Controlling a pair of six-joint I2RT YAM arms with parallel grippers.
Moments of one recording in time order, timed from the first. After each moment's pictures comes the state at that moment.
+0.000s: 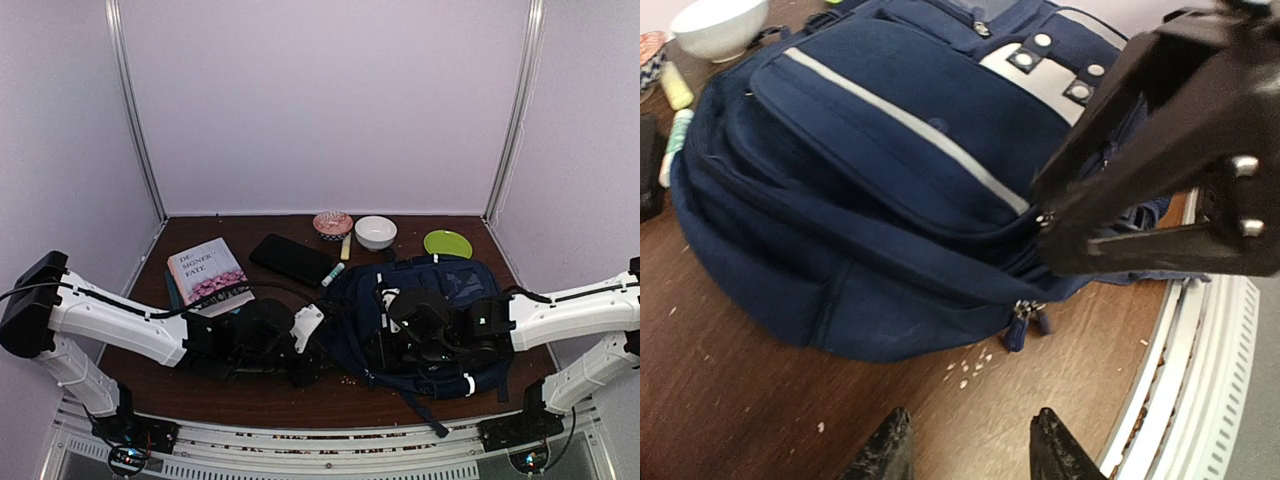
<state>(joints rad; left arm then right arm) -1.25 1.55 0.80 0.15 -0.08 -0.33 1.19 1.32 0.79 -0.28 0.24 0.81</state>
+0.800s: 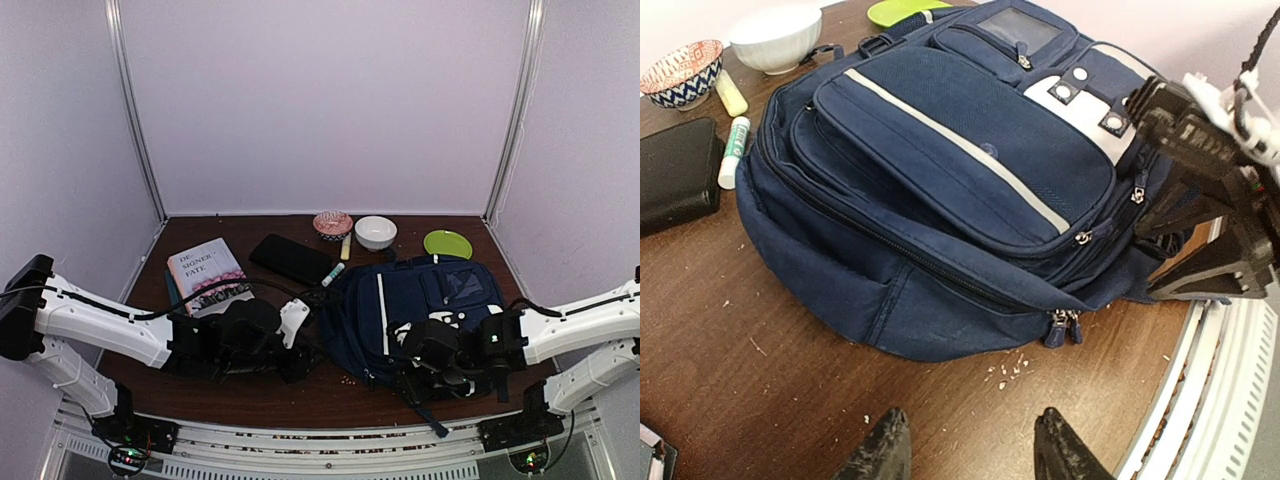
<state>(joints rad) -1.26 1.46 0.74 0.15 -0.20 -0.34 1.26 1.24 0.68 -0.54 0.24 0.65</state>
